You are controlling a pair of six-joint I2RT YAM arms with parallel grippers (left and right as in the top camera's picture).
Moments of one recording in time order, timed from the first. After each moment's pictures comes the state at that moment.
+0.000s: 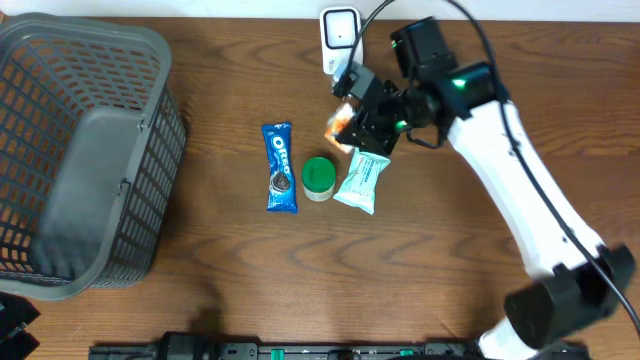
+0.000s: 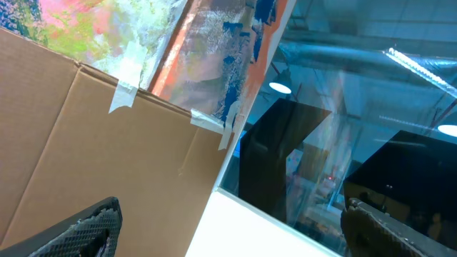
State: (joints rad) left arm -0.07 0.29 1.18 -0.28 -0.68 -0.05; right arm 0.41 1.74 1.76 -1.03 -0.59 -0.55
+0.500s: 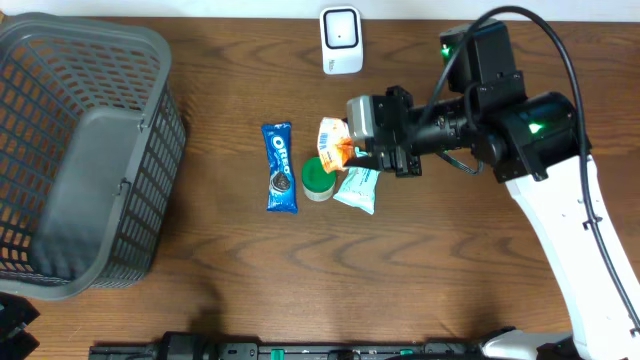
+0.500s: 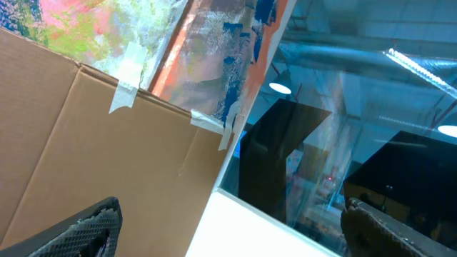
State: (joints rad) left arm -0.07 0.29 1.18 -0.28 -0.68 -0.05; right arm 0.41 1.52 1.77 -1.10 -0.96 -1.07
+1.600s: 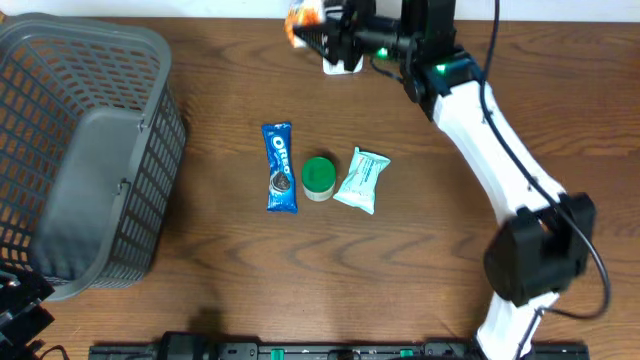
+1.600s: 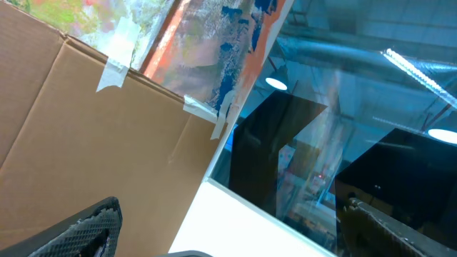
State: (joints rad) left arm -0.07 0.30 1.10 -0.23 -0.68 -0.12; right arm 0.34 1.99 1.77 0.05 -0.83 0.19
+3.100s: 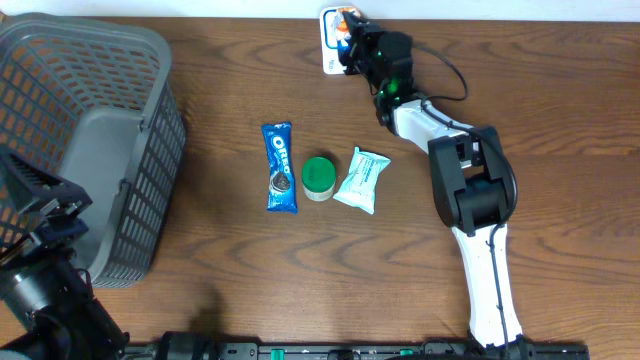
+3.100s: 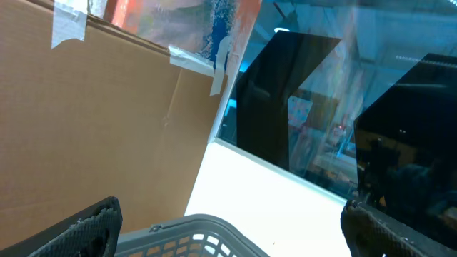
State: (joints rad) left arm -0.07 0.50 1.05 -0.18 -0.68 -0.12; right arm 0.32 2.52 1.77 0.64 -0.21 2.04
